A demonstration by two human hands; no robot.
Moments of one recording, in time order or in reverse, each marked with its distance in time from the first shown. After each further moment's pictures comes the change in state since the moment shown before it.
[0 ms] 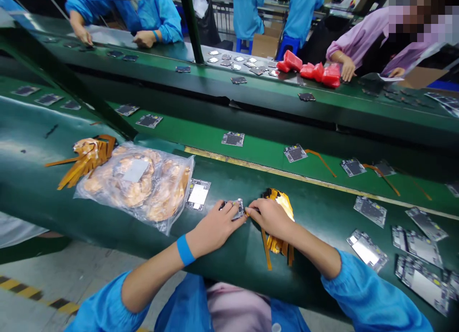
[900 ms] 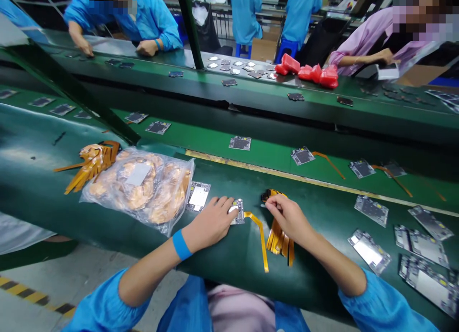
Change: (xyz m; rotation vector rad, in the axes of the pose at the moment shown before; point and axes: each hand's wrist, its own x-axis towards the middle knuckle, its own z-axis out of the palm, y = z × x) left_hand 0.004 -0.012 -0.017 -0.004 -0.108 -0.107; right_hand -0.029 0.043 0.003 0.359 0.373 -0.064
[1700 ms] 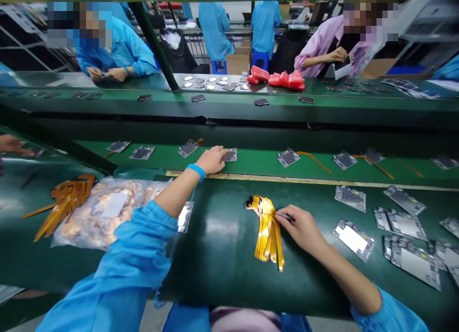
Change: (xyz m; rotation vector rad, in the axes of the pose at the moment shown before) left_hand 0.184 -0.136 -0.028 -0.054 -0.010 -0.268; right_hand -0.048 0.055 -0.025 -0.009 0.129 0.149
